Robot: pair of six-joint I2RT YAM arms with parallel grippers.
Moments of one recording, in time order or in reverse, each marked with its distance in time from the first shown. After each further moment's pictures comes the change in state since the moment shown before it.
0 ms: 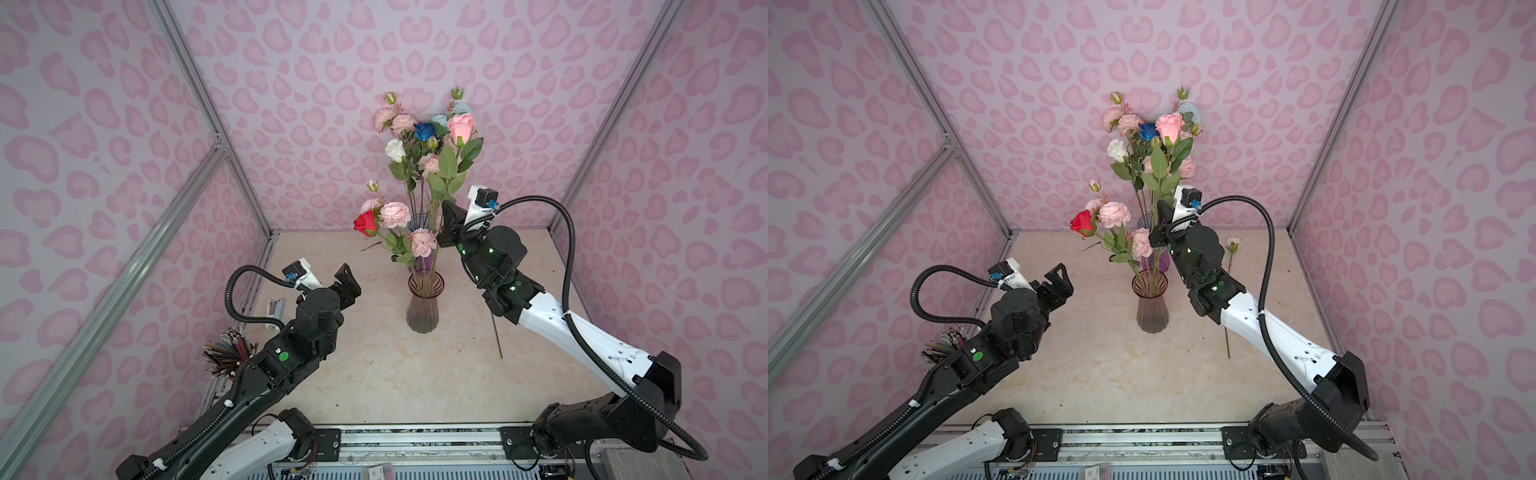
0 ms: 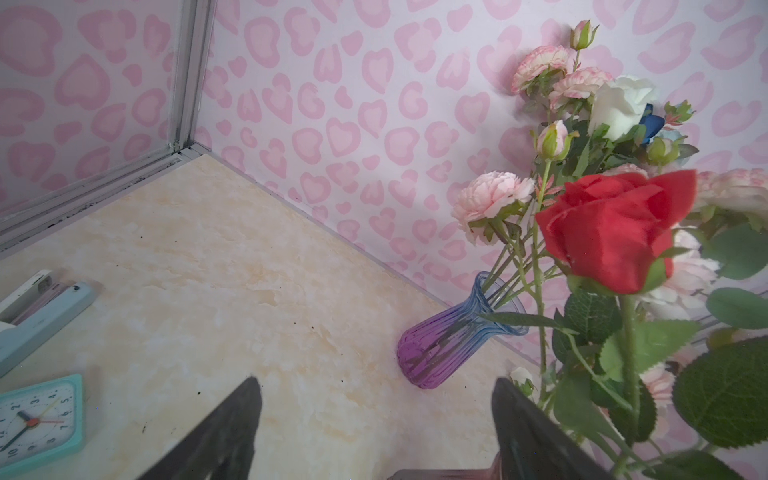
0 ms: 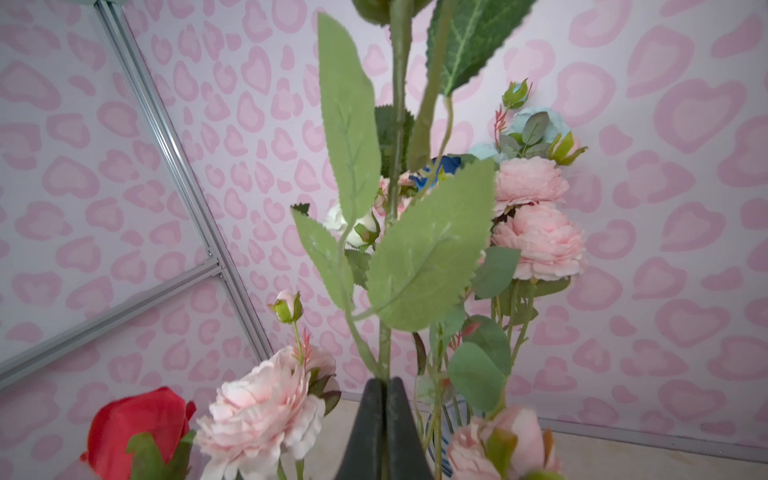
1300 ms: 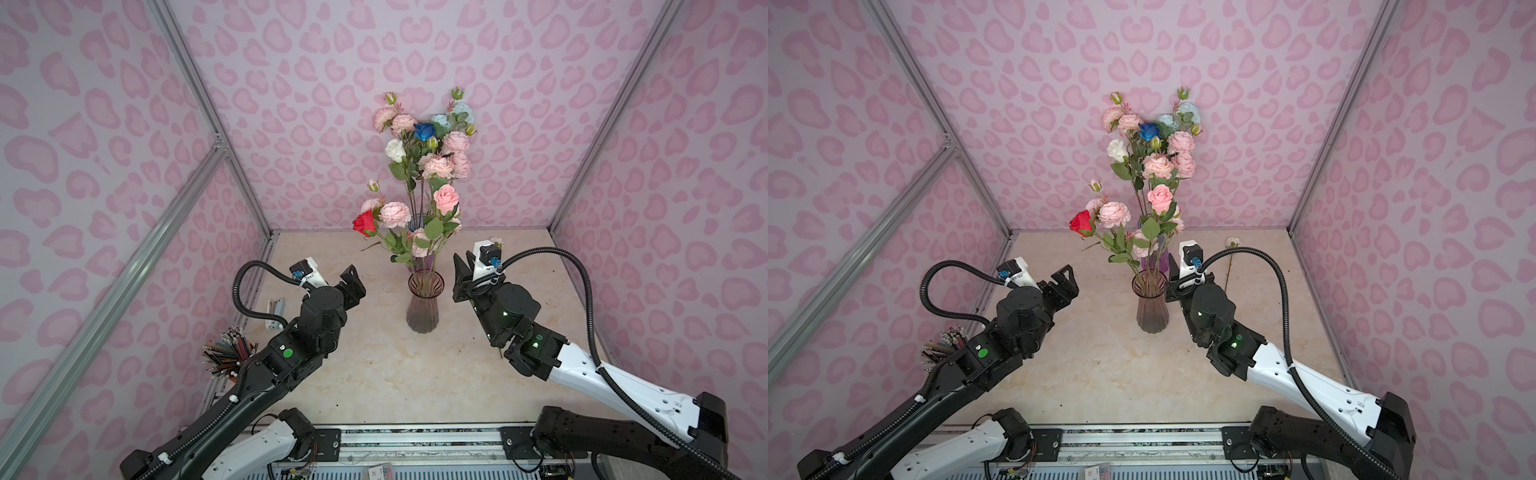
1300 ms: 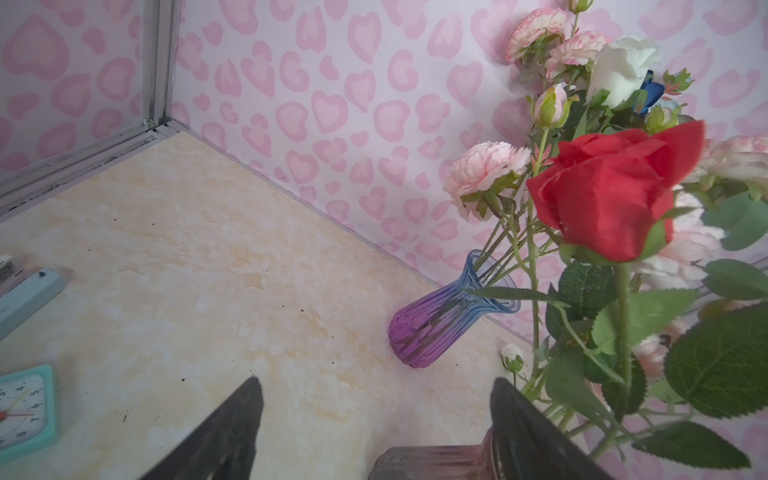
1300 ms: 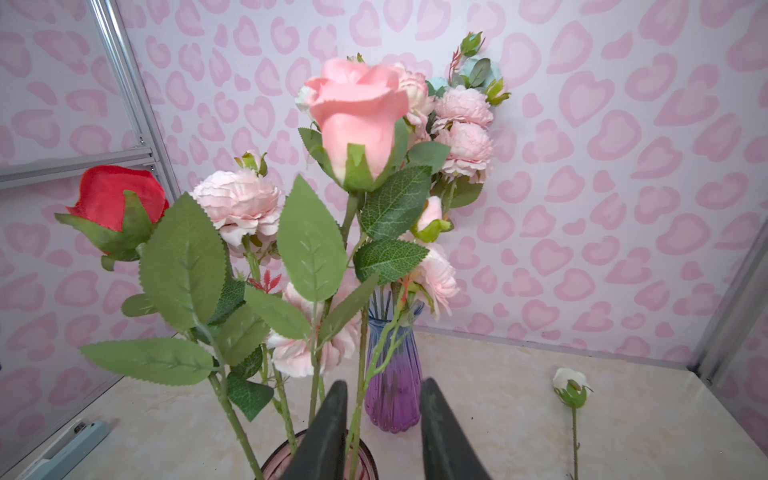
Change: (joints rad) left arm 0.005 0.024 0.000 -0.001 0.076 -0.014; right arm 0.188 -0.338 -0.346 -0.104 0.348 -0.183
